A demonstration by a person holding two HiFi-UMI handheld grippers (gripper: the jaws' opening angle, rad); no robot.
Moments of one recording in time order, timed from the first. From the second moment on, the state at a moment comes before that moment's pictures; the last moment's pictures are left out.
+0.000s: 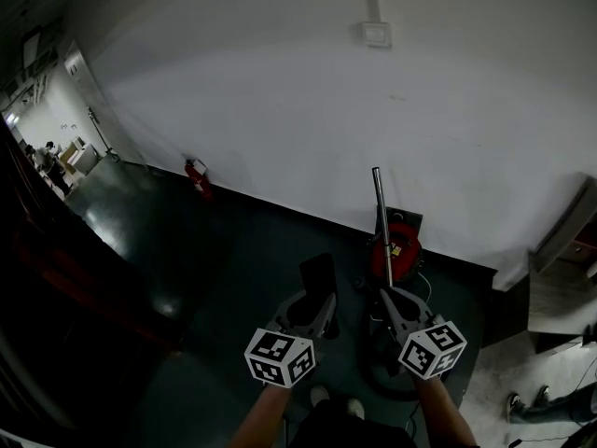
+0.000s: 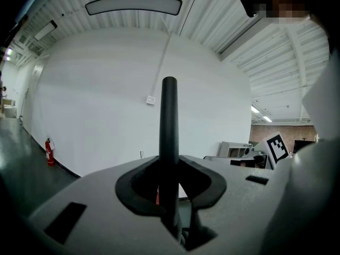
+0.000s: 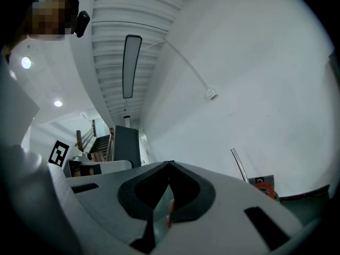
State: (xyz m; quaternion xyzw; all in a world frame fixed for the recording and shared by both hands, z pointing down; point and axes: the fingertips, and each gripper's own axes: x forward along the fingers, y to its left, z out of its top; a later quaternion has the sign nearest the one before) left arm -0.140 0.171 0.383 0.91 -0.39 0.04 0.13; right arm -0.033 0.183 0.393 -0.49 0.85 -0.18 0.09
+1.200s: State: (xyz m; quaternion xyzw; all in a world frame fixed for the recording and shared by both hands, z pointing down) left arm -0.174 0.021 0.392 0.94 -0.32 0.04 0.14; right arm -0.064 0.048 0.409 -0.56 0.80 -0.18 0.08
